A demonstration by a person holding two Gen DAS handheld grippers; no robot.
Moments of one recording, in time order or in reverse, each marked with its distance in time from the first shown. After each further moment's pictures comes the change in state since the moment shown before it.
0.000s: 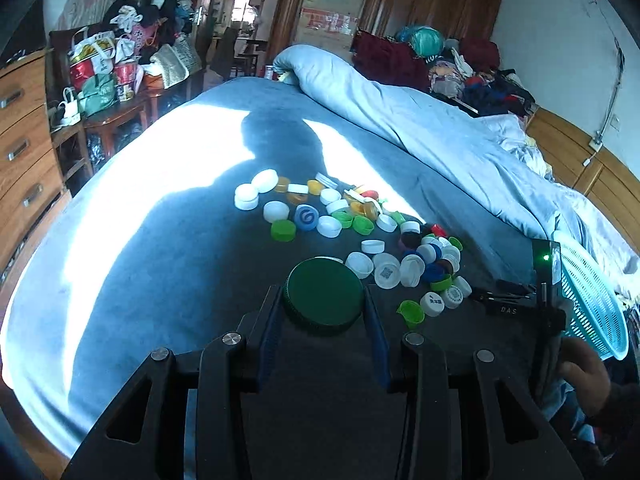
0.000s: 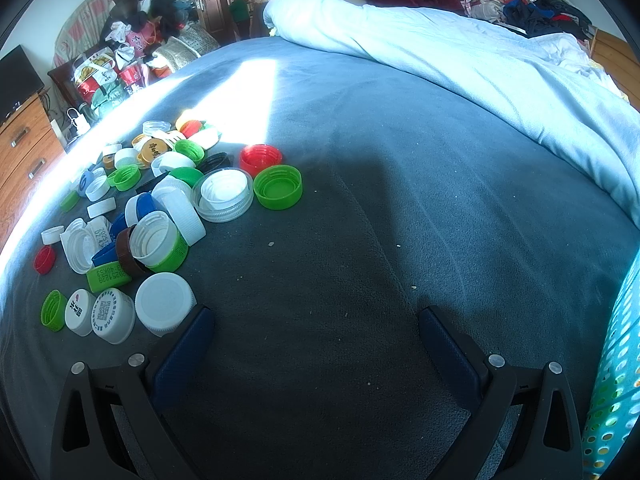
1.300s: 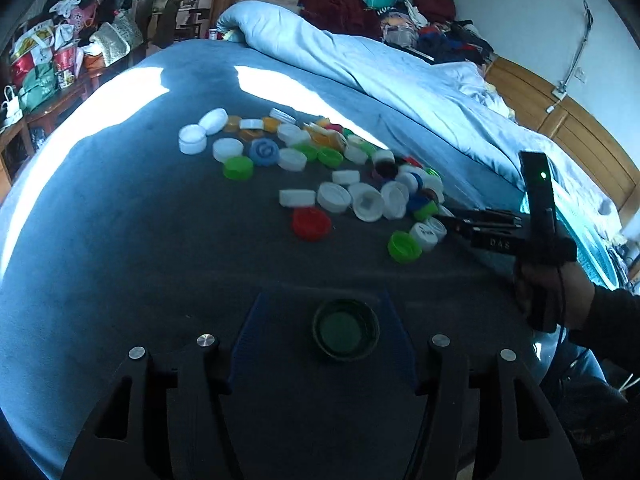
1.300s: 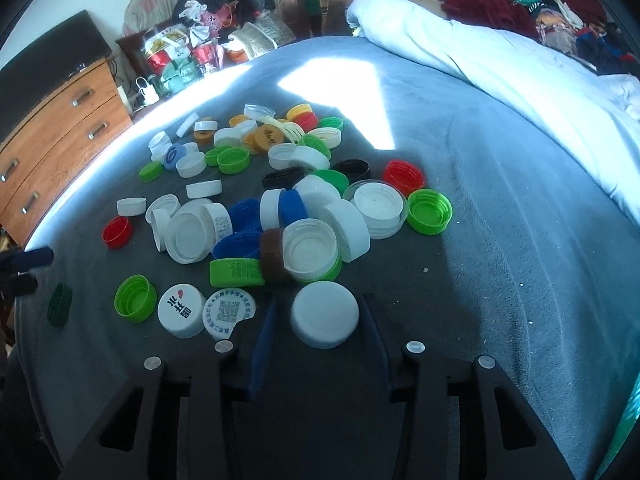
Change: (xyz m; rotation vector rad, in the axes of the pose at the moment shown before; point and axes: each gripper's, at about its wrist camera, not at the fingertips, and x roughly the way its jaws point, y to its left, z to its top) left arm 0.062 0.001 -0.030 0.131 0.164 -0.173; right arm -0.001 0.066 0.004 -0.169 0.005 0.197
